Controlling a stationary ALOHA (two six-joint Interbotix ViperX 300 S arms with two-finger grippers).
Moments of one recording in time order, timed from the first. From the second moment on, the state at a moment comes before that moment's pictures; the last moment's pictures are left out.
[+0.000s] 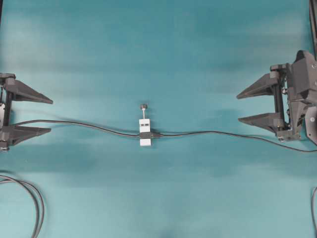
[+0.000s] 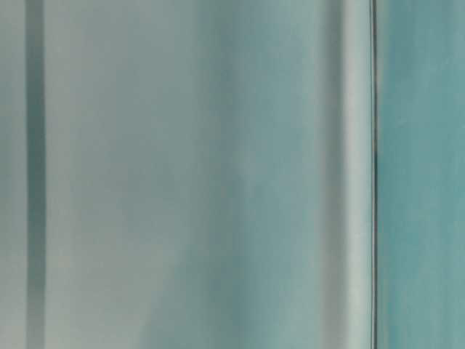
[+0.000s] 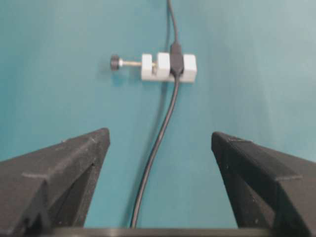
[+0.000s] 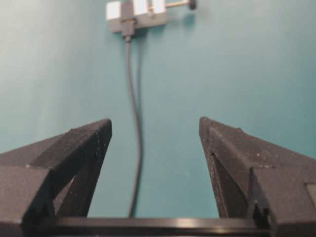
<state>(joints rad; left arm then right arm) -0.03 -1.03 1.45 -0.05 -0.10 -0.02 -0.09 -0.70 1.34 -0.40 -0.25 0.49</state>
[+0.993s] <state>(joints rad) -0.03 -1.04 1.55 -0.05 -0.15 -0.02 -0.09 -1.11 1.49 -0.40 -0.07 0.47</state>
